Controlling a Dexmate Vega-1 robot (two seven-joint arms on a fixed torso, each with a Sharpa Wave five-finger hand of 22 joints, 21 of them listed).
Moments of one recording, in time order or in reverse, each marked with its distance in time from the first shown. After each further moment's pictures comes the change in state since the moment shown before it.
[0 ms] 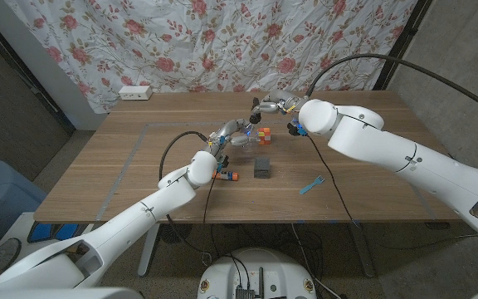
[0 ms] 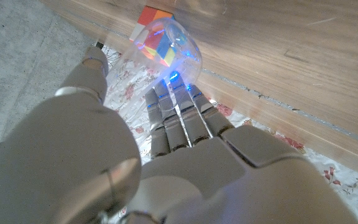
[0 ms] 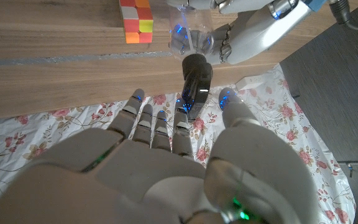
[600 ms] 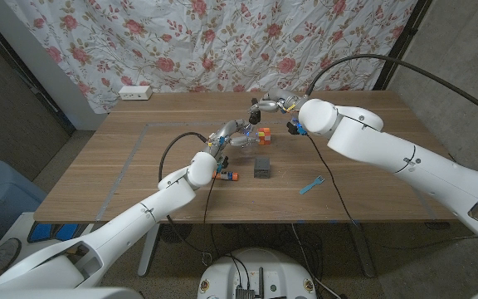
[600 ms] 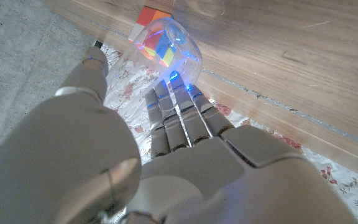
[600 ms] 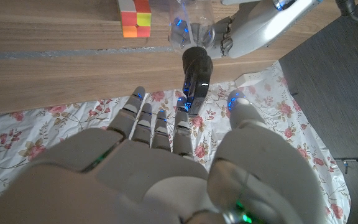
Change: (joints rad) left arm 0.005 -0.001 -0.002 0.003 -0.001 -0.006 0.008; left_hand 0.000 0.000 0.000 0.000 0.000 0.000 0.000 -0.001 0.000 0.000 0.000 0.000 0.003 0.000 0.000 0.000 0.000 0.000 0.000 0.000 0.000; right arm -0.010 0.013 0.008 0.018 -0.037 0.022 0.013; right_hand -0.014 -0.046 -0.027 -0.001 -0.026 0.040 -0.013 0.012 0.000 0.006 0.013 0.000 0.005 0.007 0.015 0.000 0.000 0.011 0.026 0.000 0.000
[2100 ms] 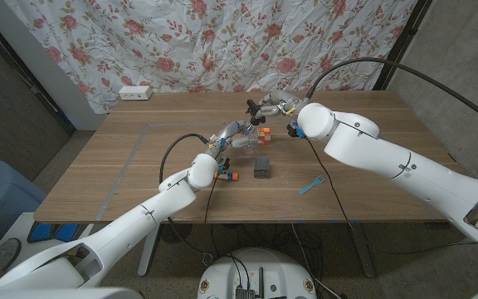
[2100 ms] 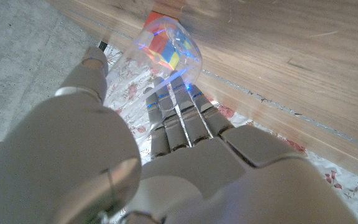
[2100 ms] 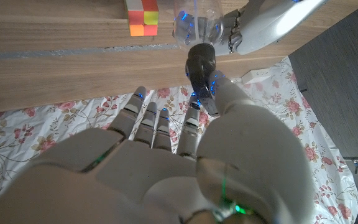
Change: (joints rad) left arm 0.011 -0.003 0.001 -0.001 0.002 -0.021 0.000; left_hand 0.000 0.000 0.000 0.000 0.000 0.002 0.002 0.002 -0.004 0.010 0.000 -0.008 0.004 0.000 0.000 -0.004 0.004 0.003 0.003 -0.004 0.000; right arm -0.038 0.018 0.006 -0.001 -0.047 -0.018 -0.033; right_hand 0.316 0.037 0.075 -0.027 0.010 0.169 -0.138 0.059 0.019 0.052 -0.071 0.004 -0.001 0.034 -0.070 0.015 0.000 0.032 -0.044 0.004 0.000
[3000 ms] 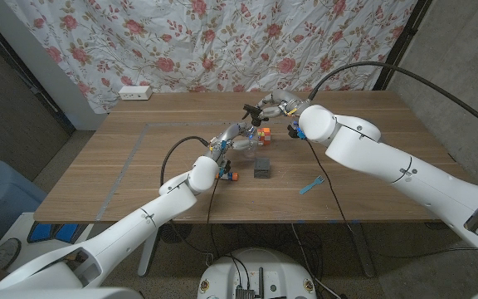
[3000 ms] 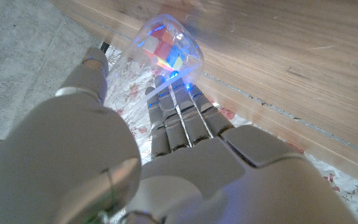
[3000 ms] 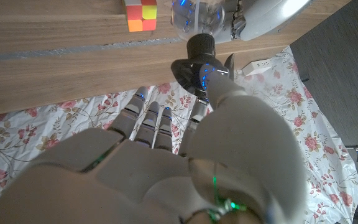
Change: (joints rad) left arm 0.022 0.001 -0.002 -0.023 0.000 0.003 0.008; left_hand 0.000 0.000 0.000 0.000 0.000 0.007 0.007 0.001 -0.006 0.002 0.002 -0.006 0.007 0.000 0.000 -0.008 0.000 0.000 0.000 0.000 0.000; right arm -0.043 0.007 0.035 0.002 0.010 0.031 -0.043; right_hand 0.155 -0.008 0.002 0.006 0.020 0.184 -0.040 0.109 0.057 0.040 -0.035 0.008 0.000 0.012 -0.030 0.020 0.021 0.006 -0.016 0.000 0.000
